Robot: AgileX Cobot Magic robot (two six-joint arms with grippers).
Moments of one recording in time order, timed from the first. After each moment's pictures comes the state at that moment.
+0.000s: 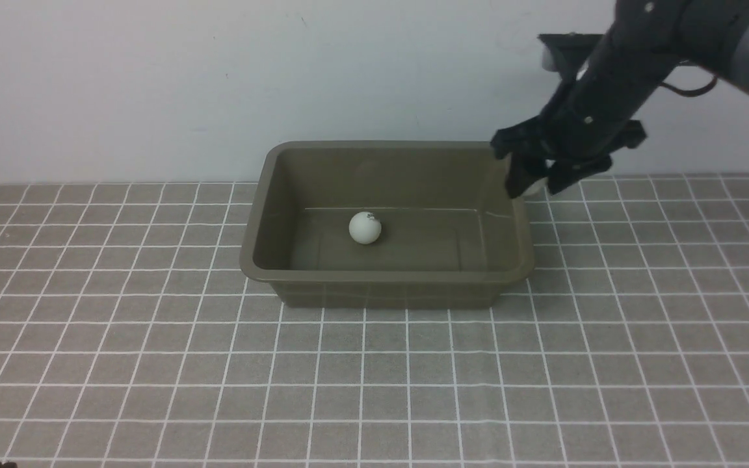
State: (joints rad) right arm 0.31 2.09 -1.92 0.16 1.18 0.06; left arm 0.00 -0.02 0.03 -0.15 0.38 0.15
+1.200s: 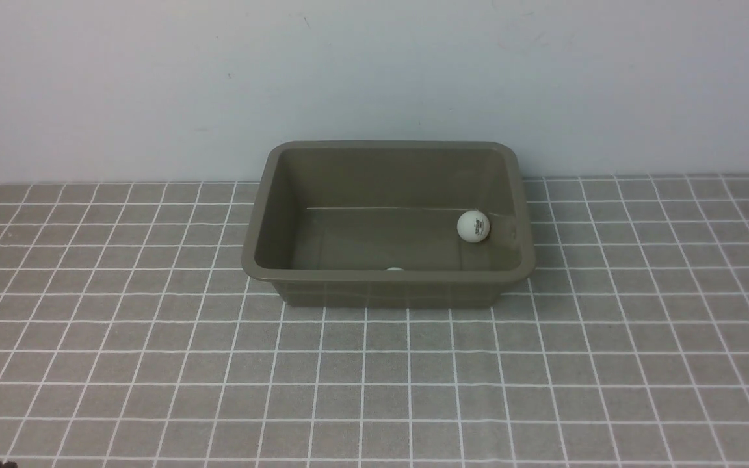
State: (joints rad) right arm 0.37 0.62 -0.89 0.04 0.61 0.04; left arm 0.00 -0.02 0.03 -0.15 0.38 0.15
